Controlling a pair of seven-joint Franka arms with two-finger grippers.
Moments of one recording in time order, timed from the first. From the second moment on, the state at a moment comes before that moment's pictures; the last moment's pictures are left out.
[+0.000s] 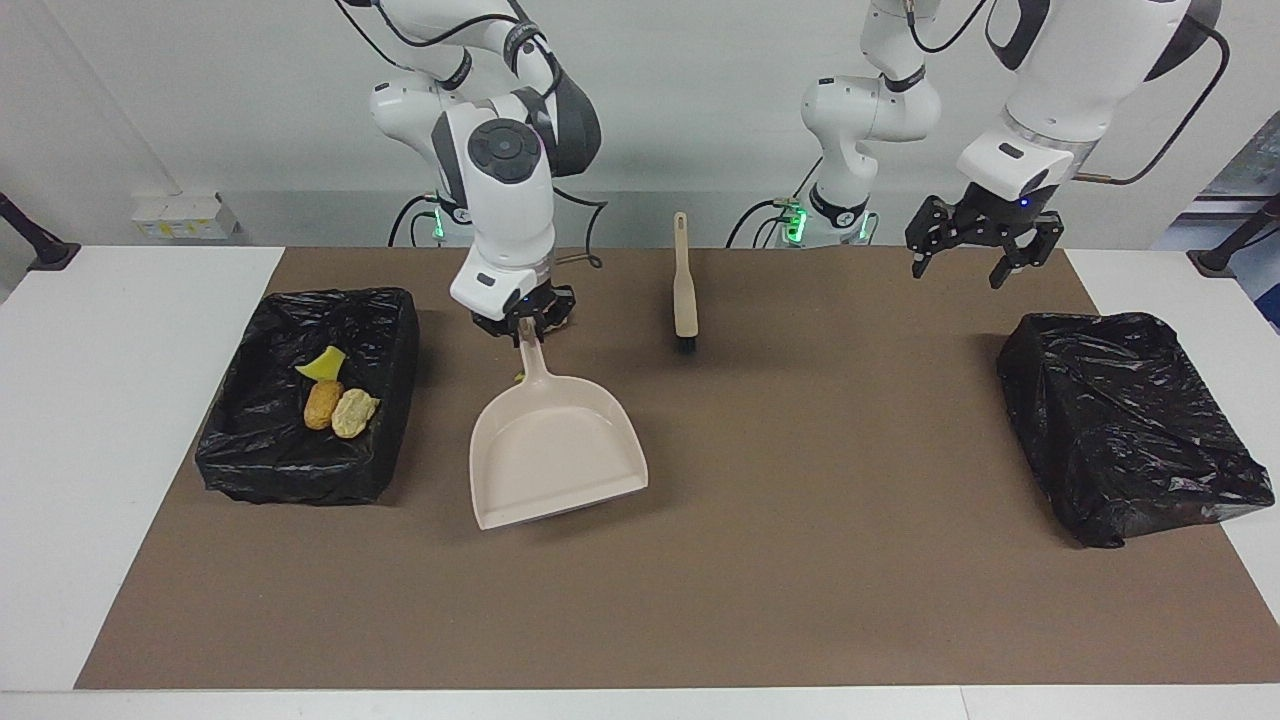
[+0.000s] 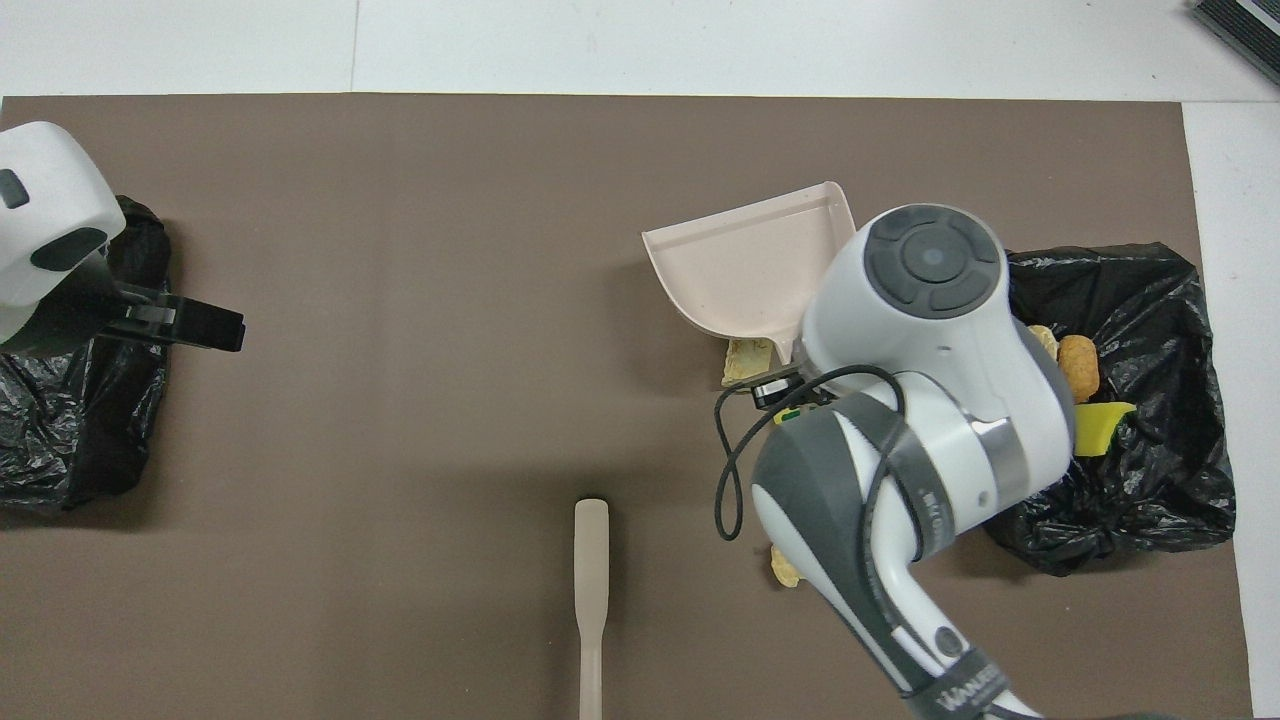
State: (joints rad) left arm -0.20 -0.03 0.03 -1.60 -0.02 1.62 0.05; right arm 0.33 0.17 0.11 -1.77 -0.04 1.83 0.23
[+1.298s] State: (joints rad) left arm -0.19 0.00 0.02 -1.55 -0.02 1.59 0.05; right arm 0.58 0.53 0.11 -1.49 -0.02 2.03 0.72
